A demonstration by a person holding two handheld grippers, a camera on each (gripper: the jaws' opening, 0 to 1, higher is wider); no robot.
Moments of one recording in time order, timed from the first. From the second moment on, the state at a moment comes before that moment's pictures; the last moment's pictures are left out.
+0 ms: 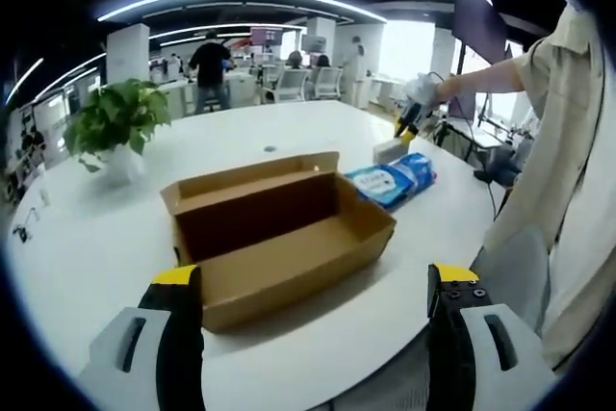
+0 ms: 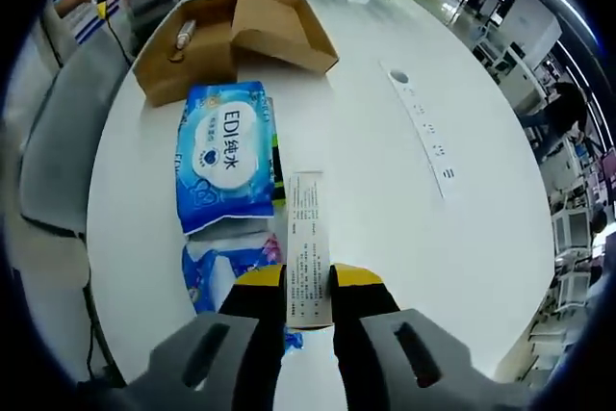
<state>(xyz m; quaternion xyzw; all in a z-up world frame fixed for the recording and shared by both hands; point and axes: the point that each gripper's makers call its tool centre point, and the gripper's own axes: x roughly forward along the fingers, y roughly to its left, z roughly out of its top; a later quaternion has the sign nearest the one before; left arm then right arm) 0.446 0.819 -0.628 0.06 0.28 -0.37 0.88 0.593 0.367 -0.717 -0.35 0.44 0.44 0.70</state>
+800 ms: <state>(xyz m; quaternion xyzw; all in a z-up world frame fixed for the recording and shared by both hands) 0.447 0.817 -0.636 0.06 0.30 -0.36 0.88 0.593 0.328 -0.747 -0.40 0.46 0.44 0.65</state>
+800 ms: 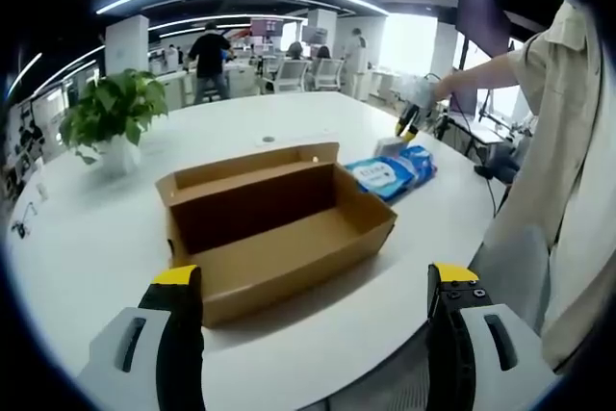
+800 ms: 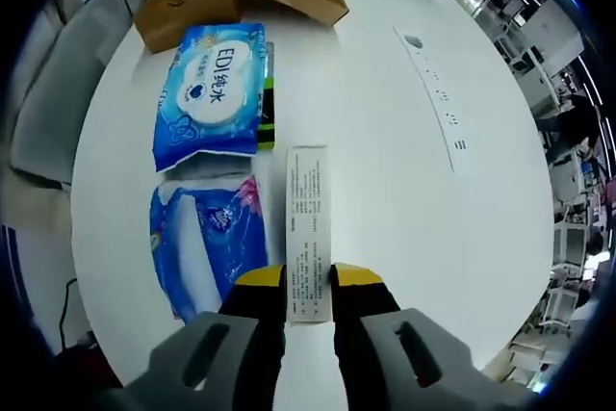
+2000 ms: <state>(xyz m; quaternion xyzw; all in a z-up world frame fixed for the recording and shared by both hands) 0.445 0.813 -0.641 0.06 0.31 -0.37 0.88 0.606 0.321 -0.744 -0.45 0.45 0.42 0.65</state>
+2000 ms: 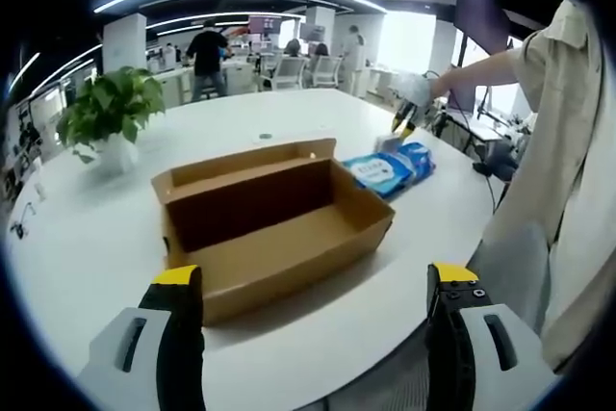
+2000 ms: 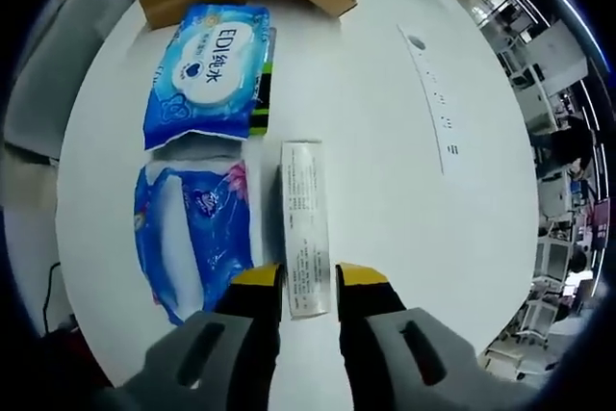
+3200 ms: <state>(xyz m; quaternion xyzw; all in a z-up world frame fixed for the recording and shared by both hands) 0.450 0.824 -0.622 0.06 0.26 -0.40 0.88 0.544 0.379 -0.676 -0.26 0.40 0.32 0.82</state>
